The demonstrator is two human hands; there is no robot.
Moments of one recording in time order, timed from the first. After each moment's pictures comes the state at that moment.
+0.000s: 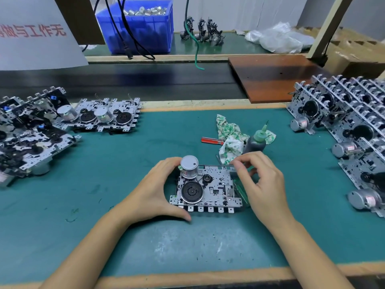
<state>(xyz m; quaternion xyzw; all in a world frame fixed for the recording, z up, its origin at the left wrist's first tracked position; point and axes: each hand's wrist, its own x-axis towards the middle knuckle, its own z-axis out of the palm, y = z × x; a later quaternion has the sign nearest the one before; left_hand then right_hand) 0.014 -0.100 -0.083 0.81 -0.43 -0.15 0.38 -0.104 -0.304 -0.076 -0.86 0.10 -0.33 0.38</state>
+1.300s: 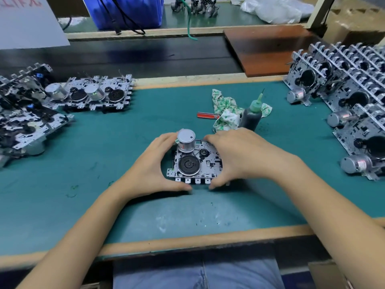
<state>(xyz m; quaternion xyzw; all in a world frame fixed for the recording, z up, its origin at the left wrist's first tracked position) 0.008 -0.099 -0.084 0.79 -0.45 -0.14 0.39 -0.077 -0.294 -0.030 -1.00 -0.05 0.05 0.00</state>
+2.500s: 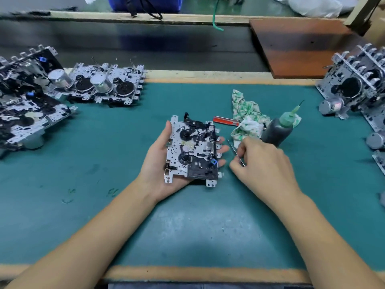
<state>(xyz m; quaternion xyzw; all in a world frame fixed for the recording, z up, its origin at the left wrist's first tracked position) 0.018 -0.140 -0.085 0.26 -0.04 -0.52 0.81 -0.070 -0.302 -0.070 -0.97 0.20 -0.05 0.10</state>
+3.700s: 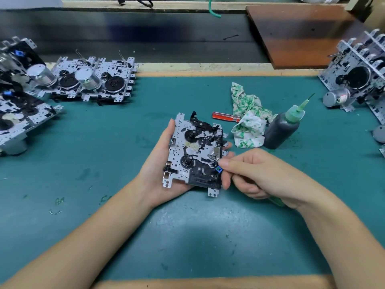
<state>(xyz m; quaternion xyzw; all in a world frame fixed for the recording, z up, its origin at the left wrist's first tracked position) 0.024 -0.142 -0.089 0.27 -0.01 -0.58 0.77 -0.072 -0.302 -0.047 -0.72 0.12 0.21 0.65</state>
